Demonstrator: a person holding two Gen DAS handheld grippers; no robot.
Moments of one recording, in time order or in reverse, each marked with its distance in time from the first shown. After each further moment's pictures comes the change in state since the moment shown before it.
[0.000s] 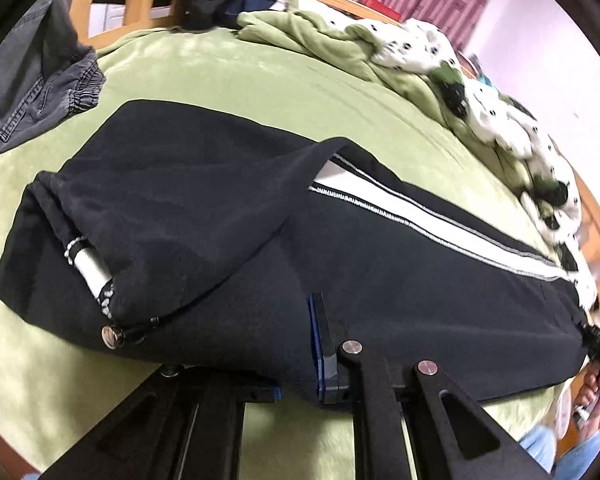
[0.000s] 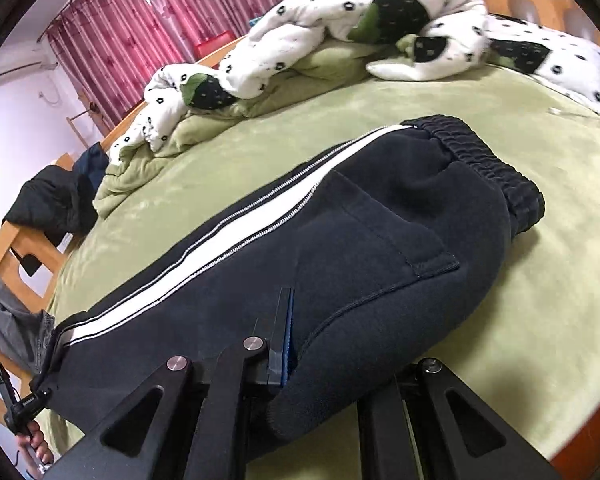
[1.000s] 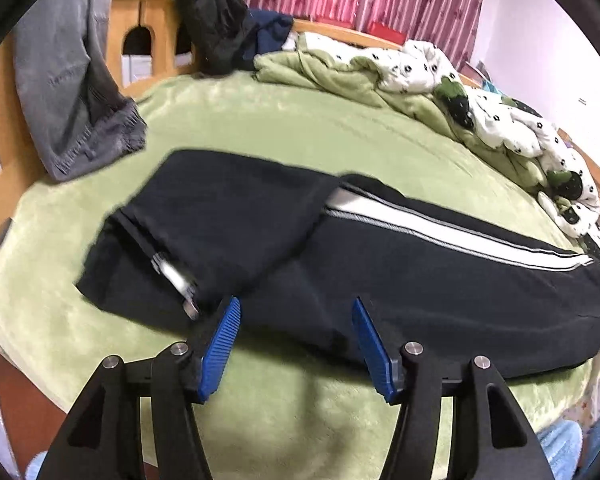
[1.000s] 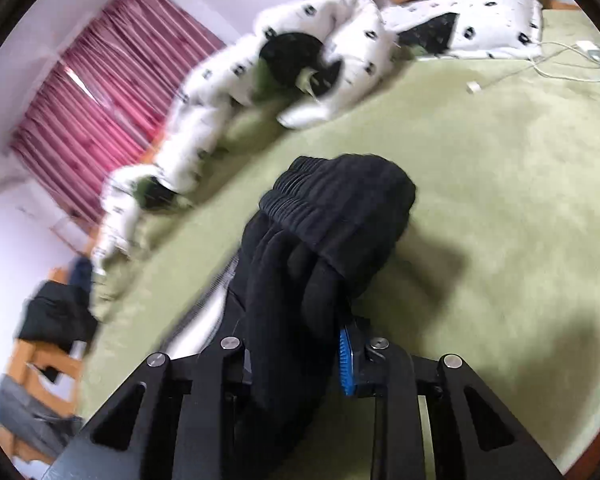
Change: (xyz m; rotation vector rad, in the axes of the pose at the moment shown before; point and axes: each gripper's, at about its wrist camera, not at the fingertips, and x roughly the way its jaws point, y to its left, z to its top) left arm -0.064 -0.015 -0.025 0.047 -0.151 0.163; right arm -0.006 -0.127 0.045 0.311 -0.178 0.057
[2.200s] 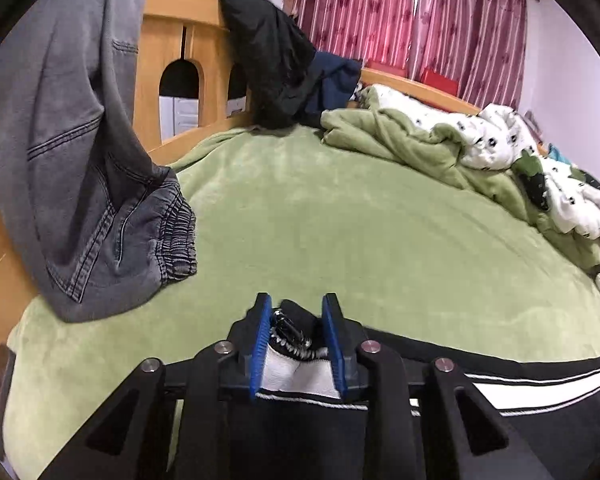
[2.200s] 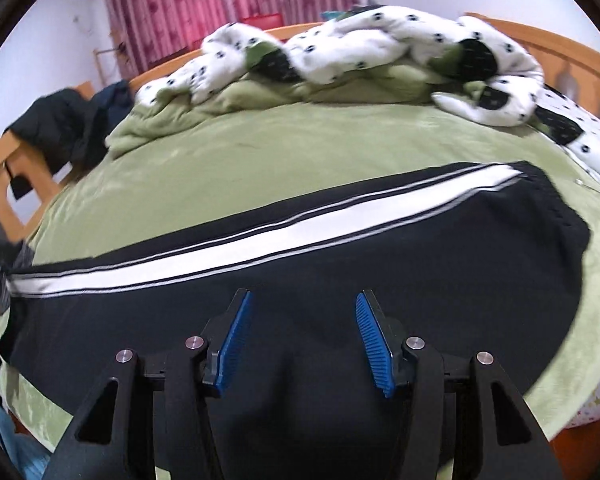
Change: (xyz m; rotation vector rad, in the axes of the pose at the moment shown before) left arm 0.100 0.094 0.151 -0.079 -0.129 0.135; right arm 0.003 0.226 -0.180 -0.585 0.169 -0.122
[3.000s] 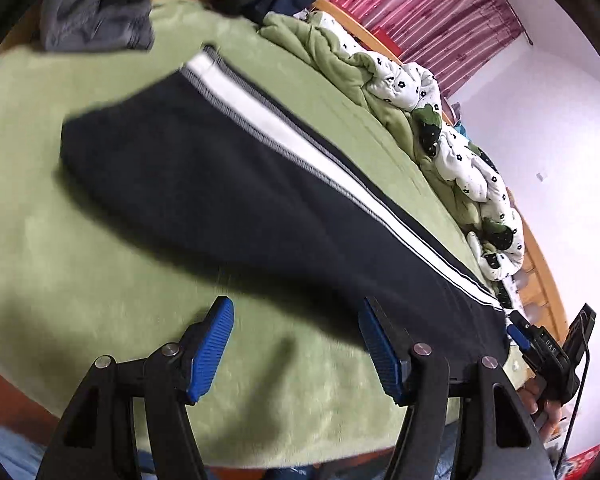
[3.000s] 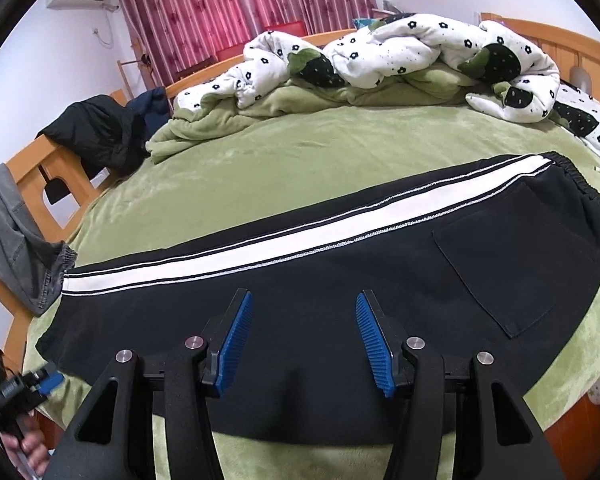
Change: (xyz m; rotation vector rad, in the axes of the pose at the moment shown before) left arm -0.094 0.007 -0.178 -0.242 0.306 -0.512; right arm -0.045 0.074 -0.032 0.034 -0.035 0.099
